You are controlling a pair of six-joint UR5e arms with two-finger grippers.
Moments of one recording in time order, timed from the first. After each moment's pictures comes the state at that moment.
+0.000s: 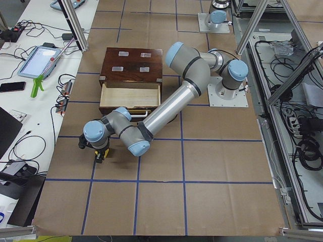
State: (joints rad) left arm -0.84 -2.57 -0.82 -1.28 1.46 0.91; right arm 1.43 -1.52 1.65 -1.63 -1.57 -0.03
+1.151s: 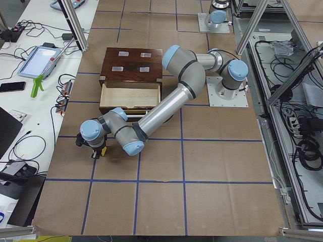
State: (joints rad) left arm -0.87 -2.60 -0.79 -1.27 1.46 0.93; right arm 1.43 -1.52 1.65 -1.63 -1.57 -0.03
